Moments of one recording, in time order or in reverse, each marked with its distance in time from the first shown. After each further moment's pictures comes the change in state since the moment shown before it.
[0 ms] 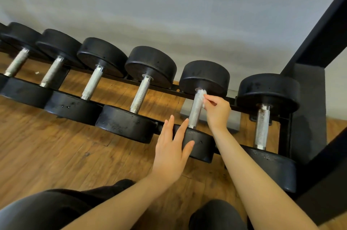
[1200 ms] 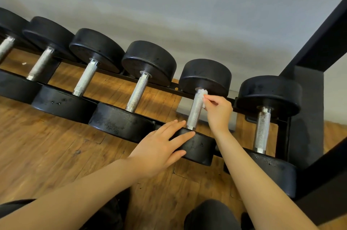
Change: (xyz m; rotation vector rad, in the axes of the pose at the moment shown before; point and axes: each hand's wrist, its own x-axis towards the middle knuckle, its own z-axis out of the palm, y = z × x) left_hand 0.020 -0.037 -0.042 0.285 -0.254 0.470; right_hand 0.003 -0.001 -0.001 -0.062 0.000 -0.013
